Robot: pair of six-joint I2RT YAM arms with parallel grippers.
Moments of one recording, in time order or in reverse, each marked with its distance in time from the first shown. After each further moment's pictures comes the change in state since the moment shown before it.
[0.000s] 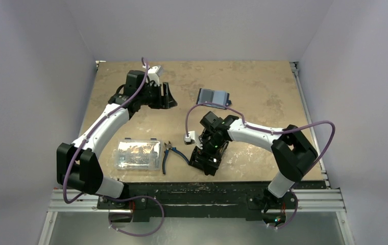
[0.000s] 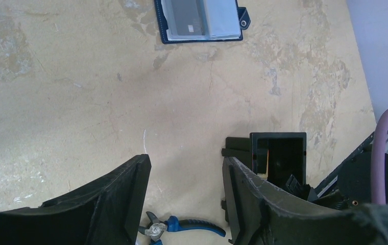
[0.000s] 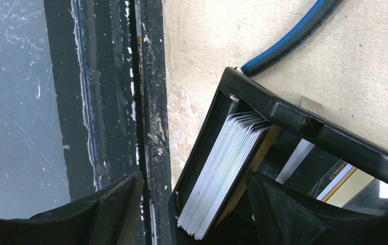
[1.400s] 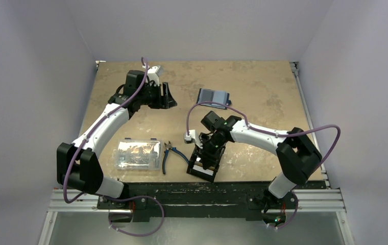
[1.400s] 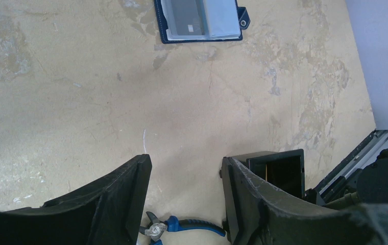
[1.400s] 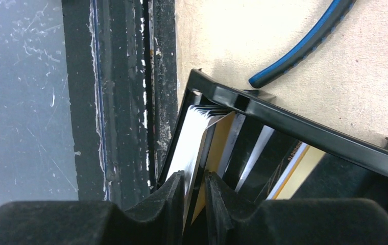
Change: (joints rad) left arm 0.005 0.002 0.000 0.001 0.008 0.000; right arm 0.011 -0.041 -0.010 0.021 -0.028 0.023
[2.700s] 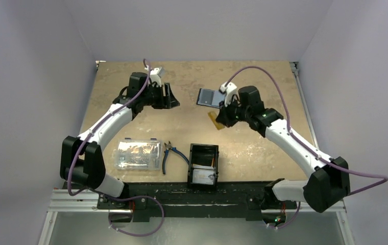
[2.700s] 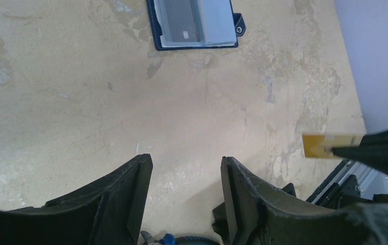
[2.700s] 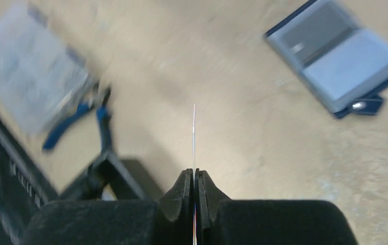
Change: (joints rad) left arm 0.000 0.042 -0.043 0.108 0.023 -0.031; right arm -0.283 -0.344 -0.025 0.284 0.330 0.446
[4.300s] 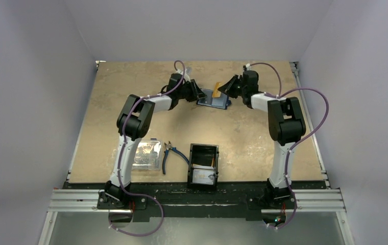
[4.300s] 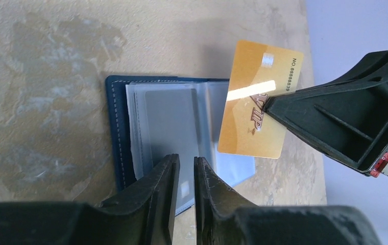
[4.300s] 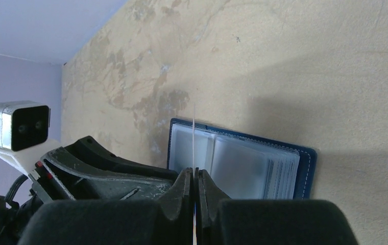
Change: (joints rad) left arm -0.130 0.894 0.468 0.615 0.035 -0.426; right arm -0.349 0.822 0.306 0.752 0.013 0.866
